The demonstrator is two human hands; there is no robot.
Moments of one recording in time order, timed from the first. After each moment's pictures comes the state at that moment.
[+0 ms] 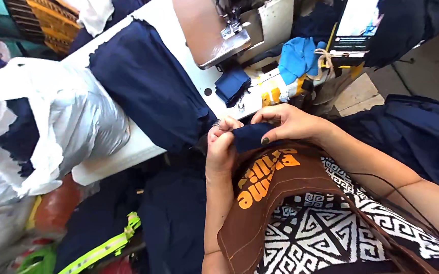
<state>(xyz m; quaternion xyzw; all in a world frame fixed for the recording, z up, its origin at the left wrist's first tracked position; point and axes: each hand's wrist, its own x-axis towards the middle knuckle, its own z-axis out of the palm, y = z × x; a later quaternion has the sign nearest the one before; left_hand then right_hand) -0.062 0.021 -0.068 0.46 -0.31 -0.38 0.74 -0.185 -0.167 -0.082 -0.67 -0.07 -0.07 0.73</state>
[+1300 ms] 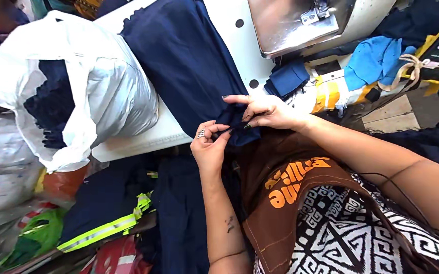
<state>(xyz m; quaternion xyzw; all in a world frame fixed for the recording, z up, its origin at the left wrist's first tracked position) 0.020 0.110 -0.093 0.76 -0.23 -0.05 0.61 -0.027 -0.116 -0.115 -0.69 -0.26 -0.18 0.65</state>
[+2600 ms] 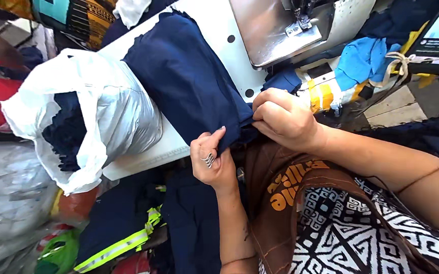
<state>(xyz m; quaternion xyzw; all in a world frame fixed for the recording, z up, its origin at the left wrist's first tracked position) 0.003 0.076 -0.061 0.72 -0.34 0.27 0.54 -0.068 -0.101 -0.041 -0.83 -0.11 -0.46 0.30</state>
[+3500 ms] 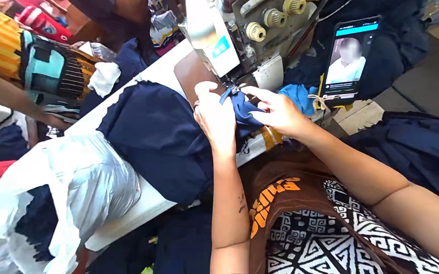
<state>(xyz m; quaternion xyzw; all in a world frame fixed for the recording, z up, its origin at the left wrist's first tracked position) 0.032 -0.140 -0.020 0.87 -0.36 0.05 0.33 -0.109 -0.230 -0.046 -0.79 0.23 -0.20 0.53</state>
